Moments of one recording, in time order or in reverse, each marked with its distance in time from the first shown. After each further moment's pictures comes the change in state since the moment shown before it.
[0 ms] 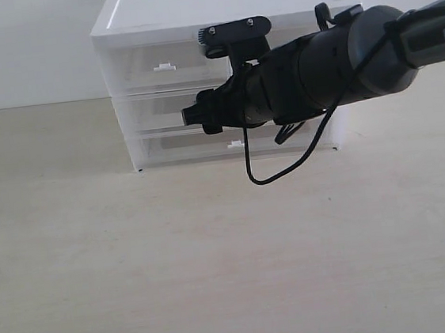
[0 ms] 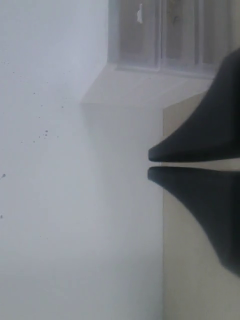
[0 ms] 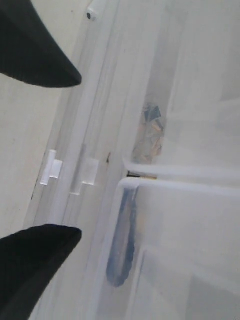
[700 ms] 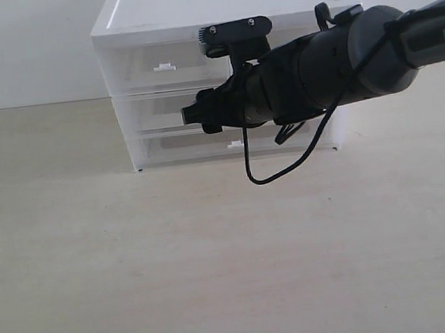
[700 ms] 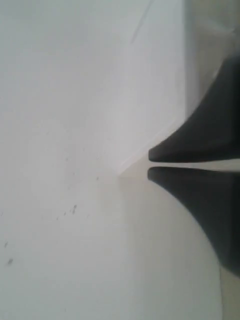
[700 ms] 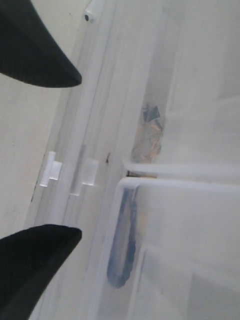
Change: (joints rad) left arm 0.000 0.838 -0.377 0.435 -0.559 -0.524; right arm 0.000 0.000 0.000 -0.007 0.000 0.019
